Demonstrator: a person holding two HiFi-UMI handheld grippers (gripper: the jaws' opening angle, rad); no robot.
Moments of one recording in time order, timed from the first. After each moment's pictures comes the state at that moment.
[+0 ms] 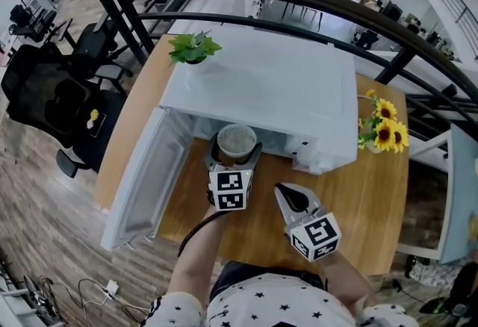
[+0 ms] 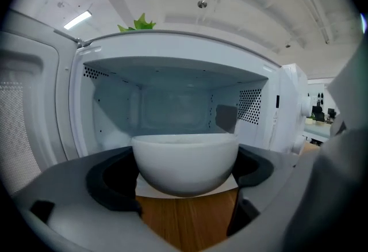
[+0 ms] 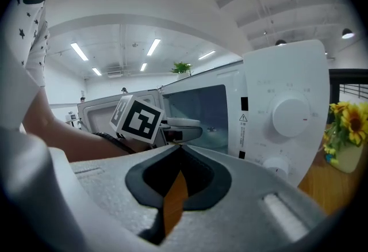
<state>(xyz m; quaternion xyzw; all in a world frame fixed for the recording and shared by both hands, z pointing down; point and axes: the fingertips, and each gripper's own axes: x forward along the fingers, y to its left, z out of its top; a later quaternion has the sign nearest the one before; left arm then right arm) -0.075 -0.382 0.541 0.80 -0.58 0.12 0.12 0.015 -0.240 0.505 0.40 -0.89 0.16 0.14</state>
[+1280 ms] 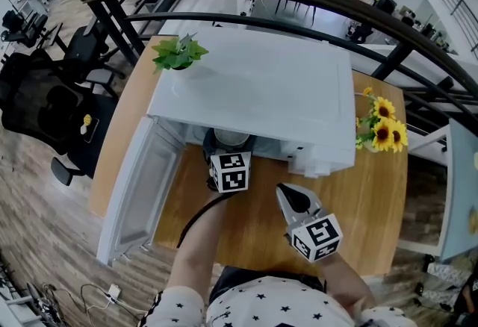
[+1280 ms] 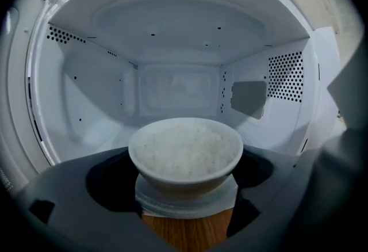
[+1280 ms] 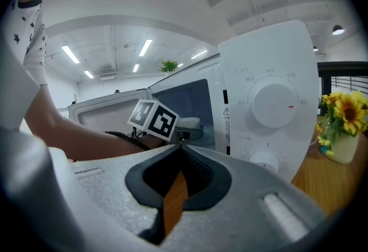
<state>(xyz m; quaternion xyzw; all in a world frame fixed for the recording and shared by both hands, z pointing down) -0.069 -0.438 0.581 0.77 -0.59 0.18 0.15 0.034 -0.257 0.518 0.42 -0.88 0.18 0.13</state>
